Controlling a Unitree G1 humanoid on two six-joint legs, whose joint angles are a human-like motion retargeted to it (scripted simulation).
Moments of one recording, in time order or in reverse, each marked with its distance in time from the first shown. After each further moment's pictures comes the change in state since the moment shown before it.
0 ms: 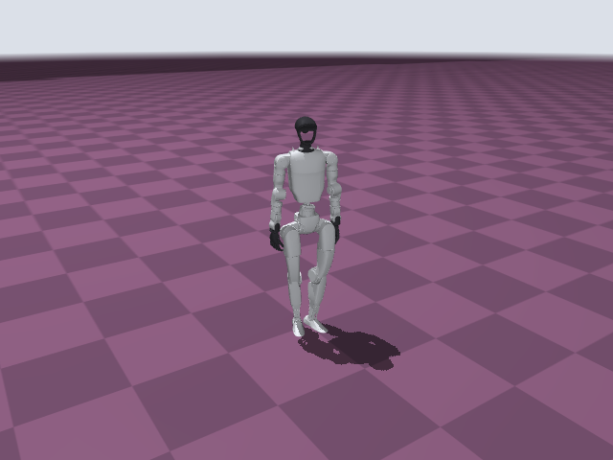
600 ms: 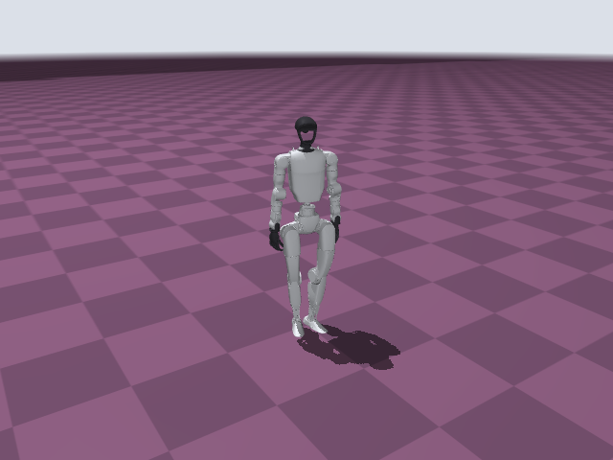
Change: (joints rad) left arm 0.013 0.006 -0.061 0.001 0.006 0.000 -0.005; right arm 0.013 -0.002 0.011 -0.002 -0.006 -0.003 -0.012; waist 0.032 -0.001 0.009; left_leg 0.015 0.004 0.020 -0.003 0.000 0.003; right_leg 0.006 0.002 0.019 0.006 0.006 0.002
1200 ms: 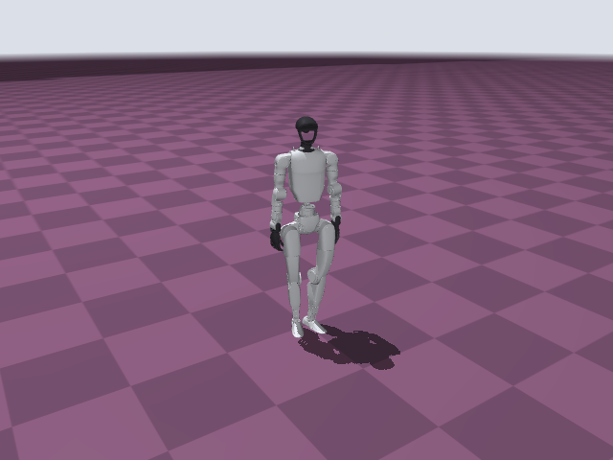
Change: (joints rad) left arm -0.006 0.014 -0.004 0.004 0.004 -0.001 0.004; right arm -0.003 0.012 0.007 -0.017 0.008 -0.004 -0.003; waist -0.009 -0.007 0.010; left_leg 0.002 -0.009 -0.023 -0.001 0.005 0.008; right_leg 0.000 -0.010 -0.021 0.007 0.003 0.007
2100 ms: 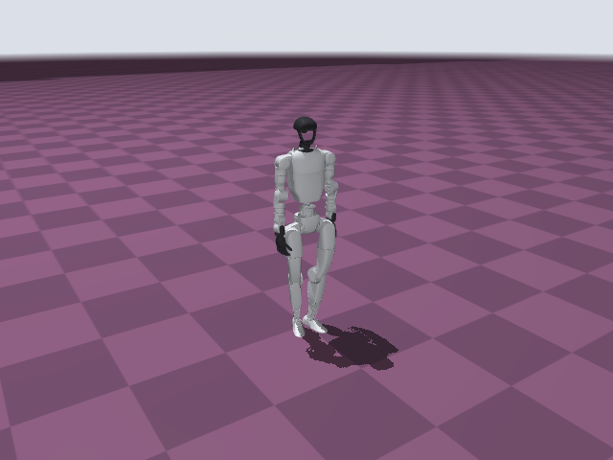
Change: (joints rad) left arm 0.081 -0.003 0.084 -0.013 -0.036 -0.004 0.021; right arm -0.042 -0.002 -0.107 -0.092 0.105 -0.025 0.035; waist 0.070 -0.026 -0.013; left_leg -0.007 -0.042 -0.058 0.009 0.004 0.003; right_leg 0.024 -0.031 -0.060 -0.007 -0.025 0.000
